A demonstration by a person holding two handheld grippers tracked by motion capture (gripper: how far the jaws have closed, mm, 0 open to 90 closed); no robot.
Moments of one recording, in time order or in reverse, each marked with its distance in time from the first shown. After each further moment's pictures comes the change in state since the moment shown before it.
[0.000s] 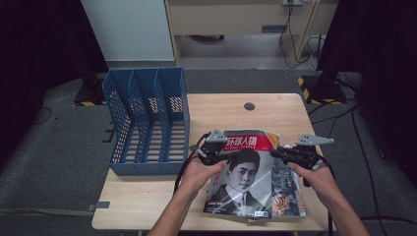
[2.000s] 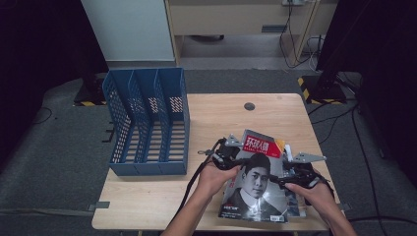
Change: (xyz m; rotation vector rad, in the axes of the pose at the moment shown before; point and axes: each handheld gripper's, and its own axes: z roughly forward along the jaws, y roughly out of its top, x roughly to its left) left arm -0.024 0.002 0.036 0.098 0.028 -0.039; right arm 0.007 -0.062 0.008 0.159 -0.088 0.076
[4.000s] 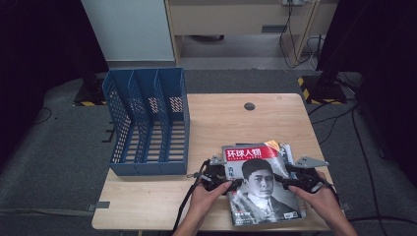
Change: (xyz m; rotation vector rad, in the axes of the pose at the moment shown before) left arm 0.017 -0.088 0.019 -0.013 0.068 -0.244; right arm 0.006 -0.008 -0.011 0.017 -0.120 -0.076
